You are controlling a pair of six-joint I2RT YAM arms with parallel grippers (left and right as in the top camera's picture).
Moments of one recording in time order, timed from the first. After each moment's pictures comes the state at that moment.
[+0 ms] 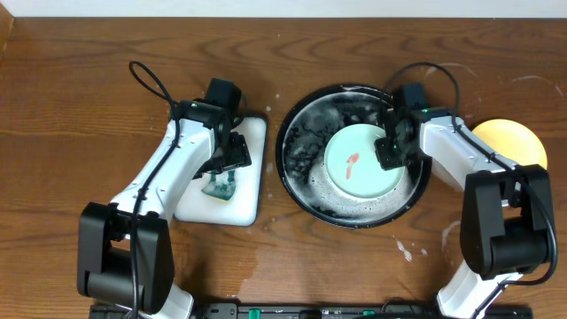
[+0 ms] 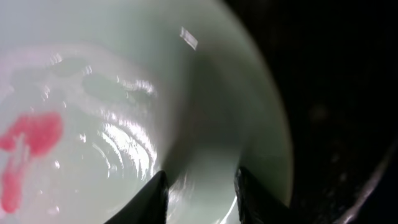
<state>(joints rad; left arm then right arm) -0.25 1.71 1.24 -1.02 -0.09 -0.53 0.17 1.90 1.18 -0.70 -0.03 -0.06</state>
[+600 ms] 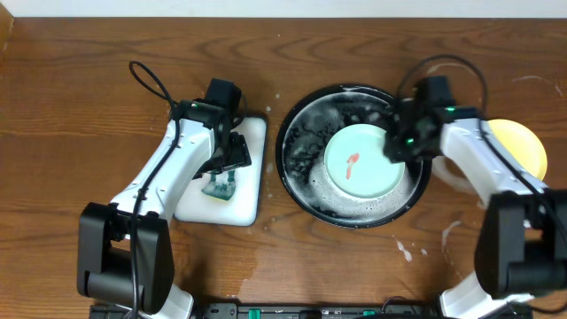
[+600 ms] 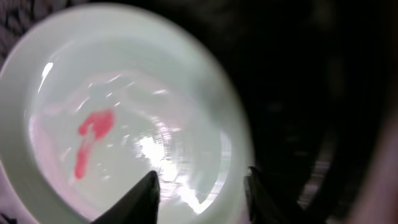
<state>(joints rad) -0.25 1.71 1.24 -1.02 -0.09 -0.53 0.07 1.77 1.18 -0.73 -0.19 -0.06</state>
